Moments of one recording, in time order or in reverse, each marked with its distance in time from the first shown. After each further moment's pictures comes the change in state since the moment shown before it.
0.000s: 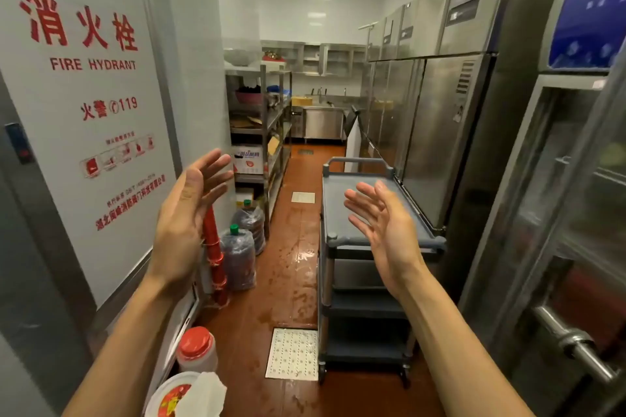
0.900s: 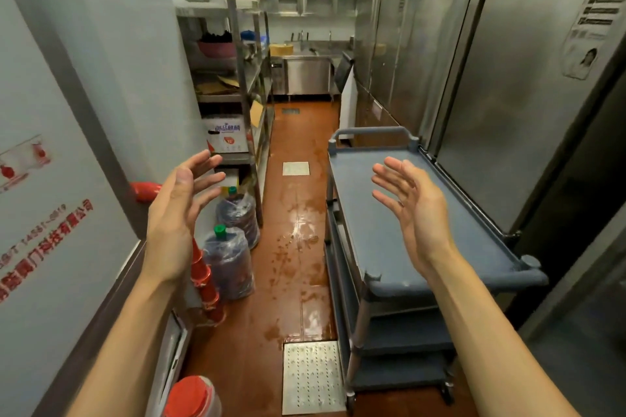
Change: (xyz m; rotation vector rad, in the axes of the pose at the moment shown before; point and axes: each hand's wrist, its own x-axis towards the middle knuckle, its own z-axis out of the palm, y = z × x) left_hand 0.297 -0.326 -0.042 -0.002 -0.005 -0.184; right_hand 0.370 0.172 0.039 -0.026 0.208 -0.007
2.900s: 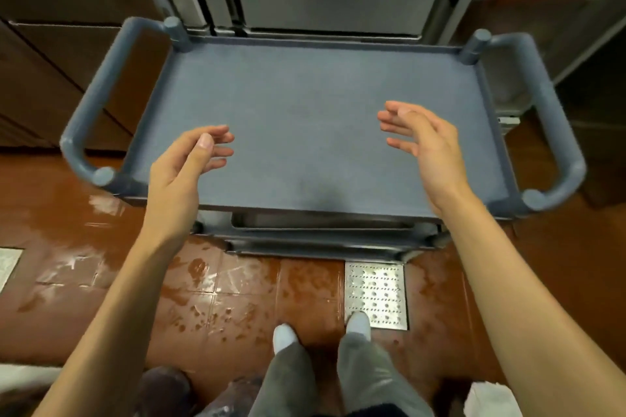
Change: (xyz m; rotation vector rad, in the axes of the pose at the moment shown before) left_hand 0.569 -0.548 0.295 -0.170 -1.501 -0.178; right_hand 0.436 0.303 0.063 -0.373 1.427 0.068
